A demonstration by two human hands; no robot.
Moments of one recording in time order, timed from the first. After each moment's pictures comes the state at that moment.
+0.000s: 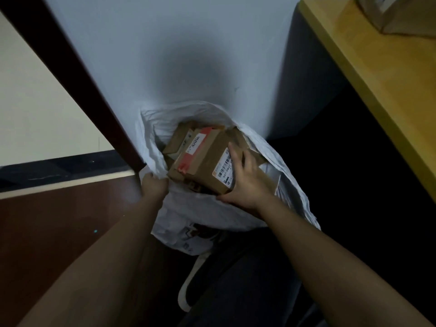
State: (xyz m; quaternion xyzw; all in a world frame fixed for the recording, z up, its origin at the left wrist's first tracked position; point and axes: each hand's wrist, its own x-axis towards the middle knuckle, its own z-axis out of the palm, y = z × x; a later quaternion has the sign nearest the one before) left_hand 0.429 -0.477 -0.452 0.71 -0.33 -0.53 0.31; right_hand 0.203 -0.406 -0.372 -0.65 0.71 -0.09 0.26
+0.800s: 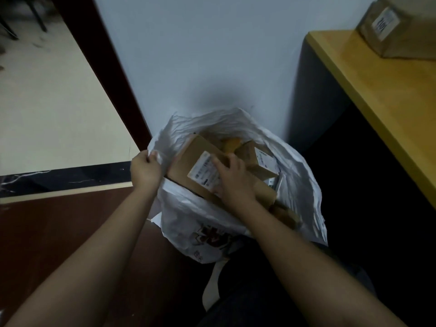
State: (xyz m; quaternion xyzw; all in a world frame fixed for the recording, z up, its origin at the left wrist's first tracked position) left_hand 0.472 -0.470 -0.347 0.73 -0.47 -0.31 0.39; right_hand 0.273 -0.409 -0.347 -0.71 0.69 -0.02 0.15
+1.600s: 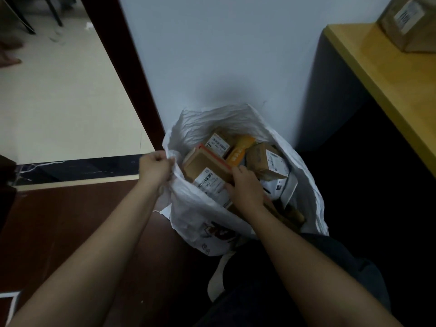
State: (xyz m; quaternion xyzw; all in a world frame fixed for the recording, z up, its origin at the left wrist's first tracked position) left_hand 0.485 -0.449 -0.335 0.71 -0.37 -0.47 0.38; right_hand 0.283 -0.392 -0.367 -0.67 0.71 -0.11 0.17
